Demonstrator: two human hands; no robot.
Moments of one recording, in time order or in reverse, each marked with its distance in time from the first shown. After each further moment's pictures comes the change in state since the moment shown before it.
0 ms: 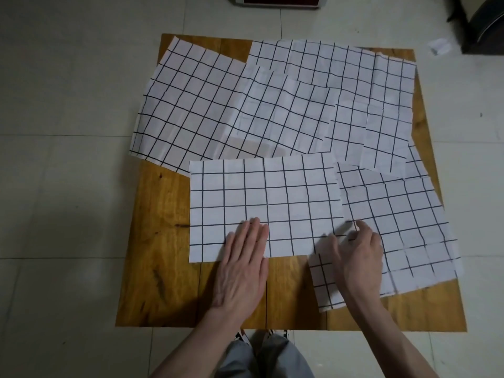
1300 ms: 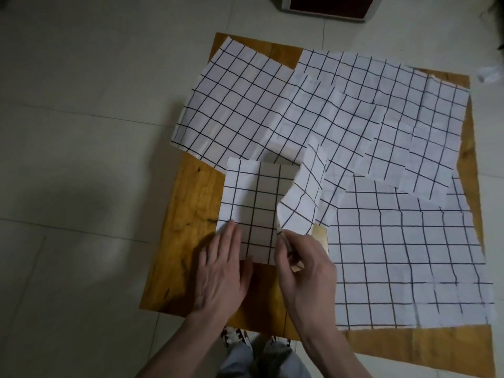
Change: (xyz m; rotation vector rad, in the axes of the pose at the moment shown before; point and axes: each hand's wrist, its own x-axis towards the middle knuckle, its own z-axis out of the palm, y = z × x) left_hand -0.026 -0.062 -0.024 -0.030 0.007 -0.300; right_hand -0.078 -0.138 -0.001 0.456 -0.128 -0.511
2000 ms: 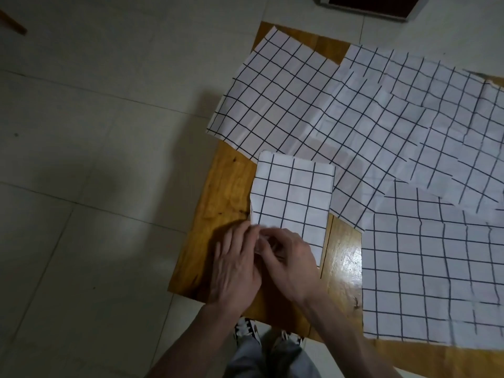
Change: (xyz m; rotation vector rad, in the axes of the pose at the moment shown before) left_hand -0.011 -0.022 -0.014 -0.294 0.035 -0.118; right_hand 0.010 0.014 0.076 -0.020 -0.412 -0.036
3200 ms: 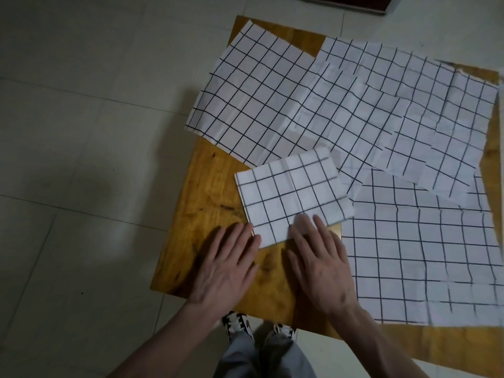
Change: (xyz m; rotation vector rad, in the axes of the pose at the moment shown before) left_hand -0.009 -0.007 0.005 0.439 -0.175 0.393; right_hand -0.045 0.083 -0.049 -0.764 0.010 -0.125
